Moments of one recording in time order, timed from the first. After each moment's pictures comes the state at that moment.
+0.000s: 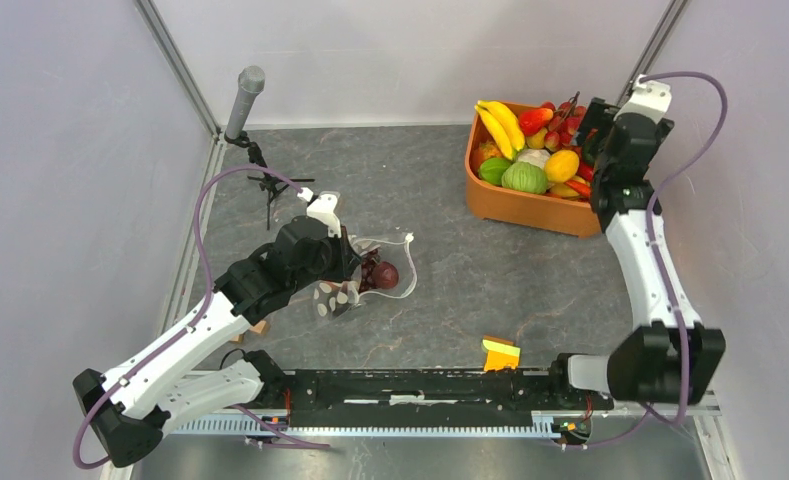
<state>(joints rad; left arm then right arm) -0.77 0.91 0.91 -0.59 -0.15 -0.53 -0.03 1.26 1.17 -0.05 0.37 0.09</state>
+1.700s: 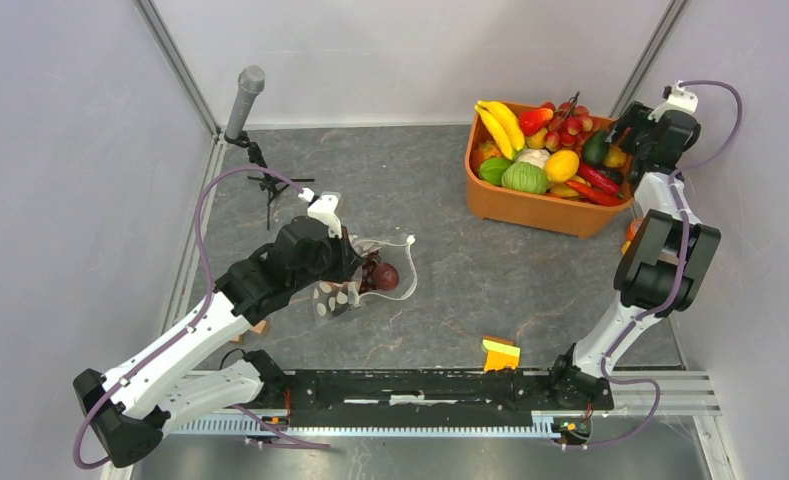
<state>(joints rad) -0.77 0.91 0.91 -0.59 -0.13 -0.52 -0.41 1.87 1.40 0.23 -0.14 0.15</state>
